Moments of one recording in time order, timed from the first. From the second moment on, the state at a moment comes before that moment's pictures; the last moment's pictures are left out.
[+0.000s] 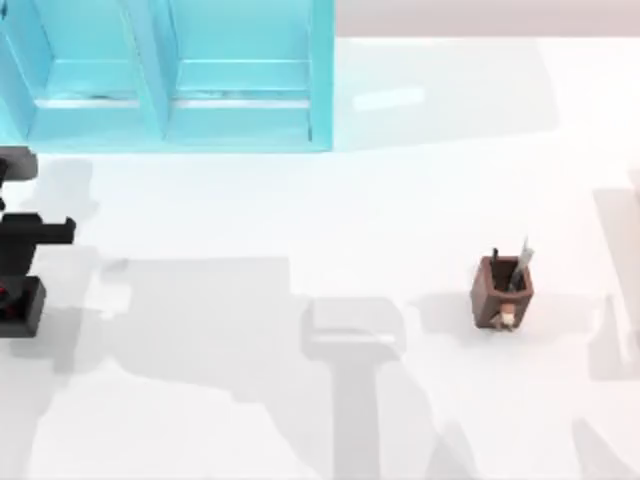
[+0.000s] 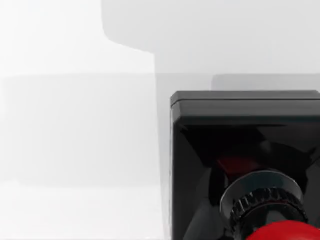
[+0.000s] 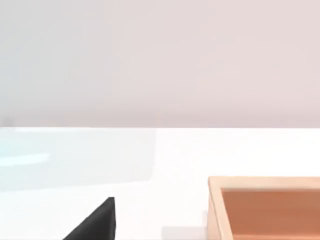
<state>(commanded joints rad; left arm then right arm) 0.03 1.79 1.22 -1.00 0.00 0.05 0.00 0.00 0.00 0.00 0.00 0.00</state>
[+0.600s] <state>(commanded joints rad) -0.32 1.74 1.61 -1.44 0.00 -0.30 0.00 0.00 0.00 0.00 0.00 0.00</state>
